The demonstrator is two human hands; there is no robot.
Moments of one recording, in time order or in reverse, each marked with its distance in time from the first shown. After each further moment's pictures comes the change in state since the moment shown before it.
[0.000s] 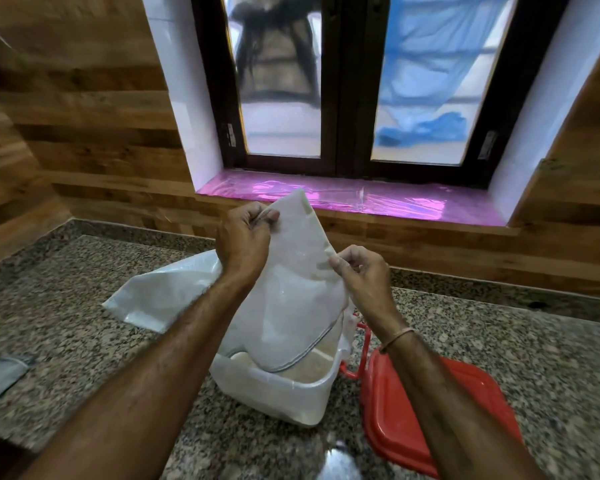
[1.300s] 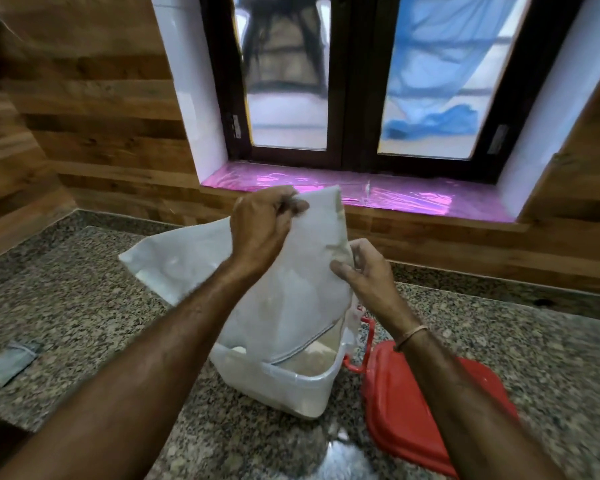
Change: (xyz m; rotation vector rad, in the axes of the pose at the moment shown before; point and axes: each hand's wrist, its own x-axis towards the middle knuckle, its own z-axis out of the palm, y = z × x) left_hand 0.000 0.020 -0.003 0.182 -0.062 0.354; right_hand 0.004 0.017 -0.007 -0.006 -0.166 0.008
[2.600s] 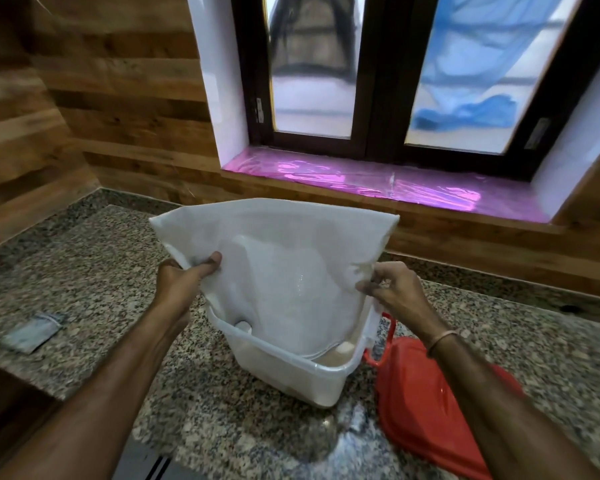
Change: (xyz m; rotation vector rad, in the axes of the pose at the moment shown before) left_hand -0.090 -0.134 -0.073 -0.644 0.140 -0.855; right_hand -0.001 0.040 -0.010 -0.367 -0.092 -0.034
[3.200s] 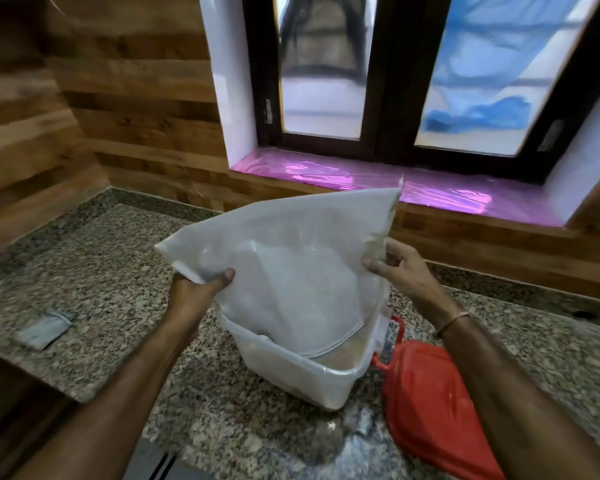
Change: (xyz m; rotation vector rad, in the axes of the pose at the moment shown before) left_hand -0.011 -0.016 -0.013 0.076 -0.107 0.090; right_hand 0.024 -0.021 -0.011 0.481 -0.110 0.023
